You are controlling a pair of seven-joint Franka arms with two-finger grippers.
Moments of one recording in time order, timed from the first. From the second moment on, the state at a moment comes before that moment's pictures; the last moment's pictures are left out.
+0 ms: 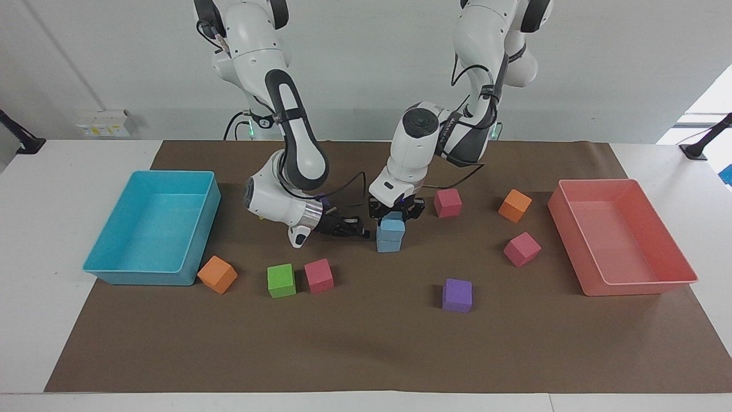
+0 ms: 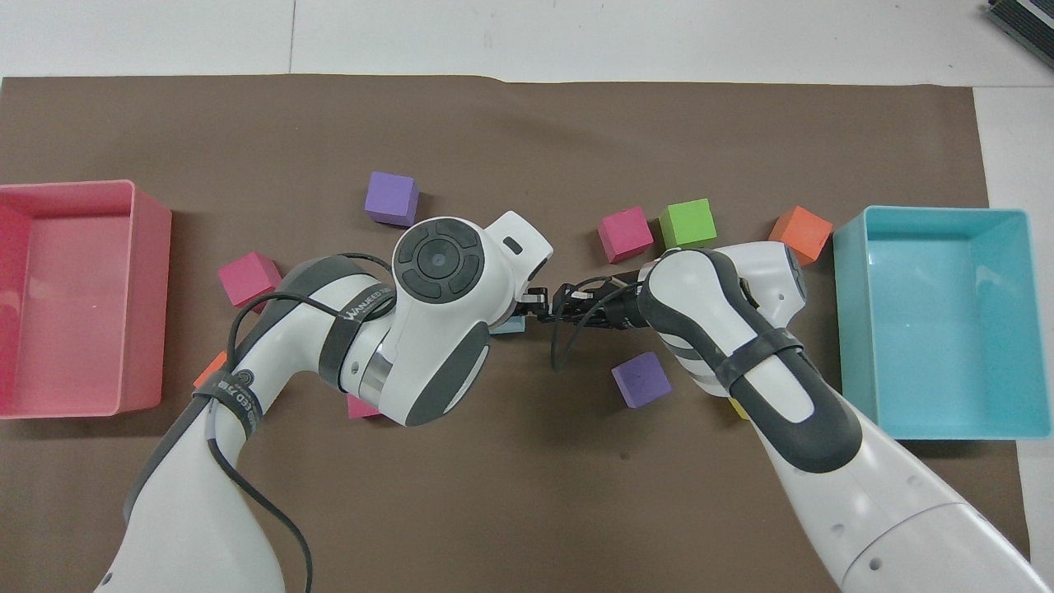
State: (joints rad) left arm -0.63 0.34 -0.02 -1.75 -0.08 2.18 -0.58; right arm 0.36 0.43 -0.01 -1.96 1.22 2.23 -0.34
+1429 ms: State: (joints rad) left arm -0.63 0.34 -0.02 -1.74 -0.08 2.16 -0.63; right arm 0.36 0.43 -0.01 -1.96 1.22 2.23 -0.34
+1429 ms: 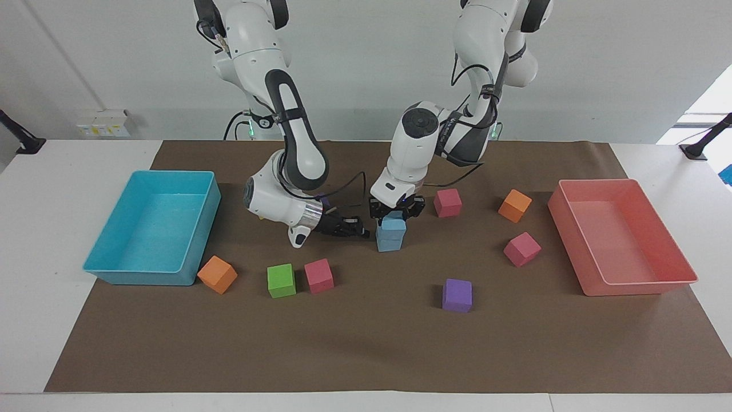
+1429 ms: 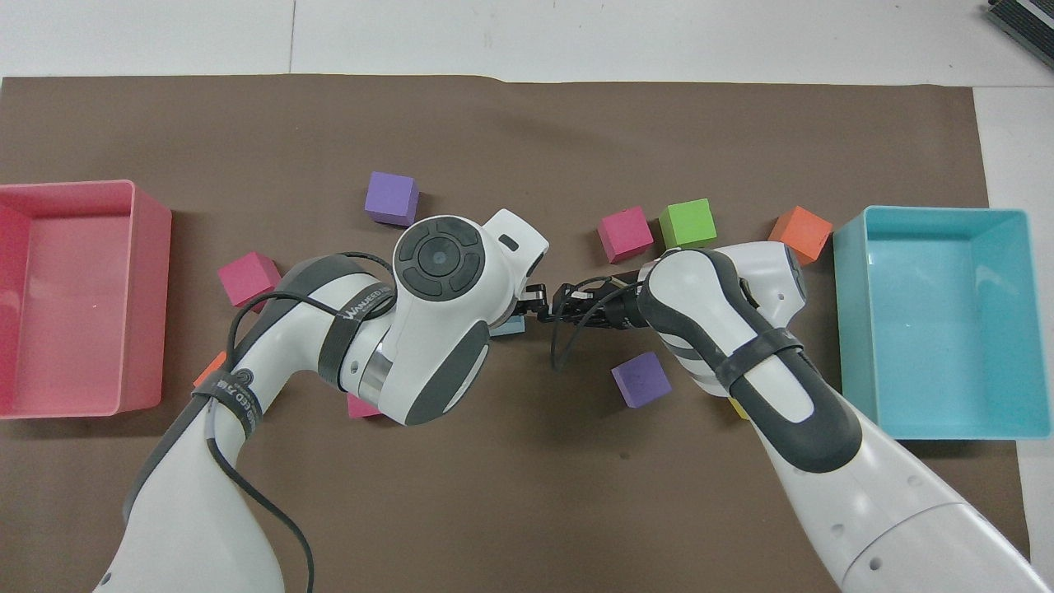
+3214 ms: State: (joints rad) left arm -0.41 0.07 0.02 -1.68 -0.08 1.78 -0.29; right arm 0.35 0.32 -0.02 -1.94 0.93 2.22 -0.32
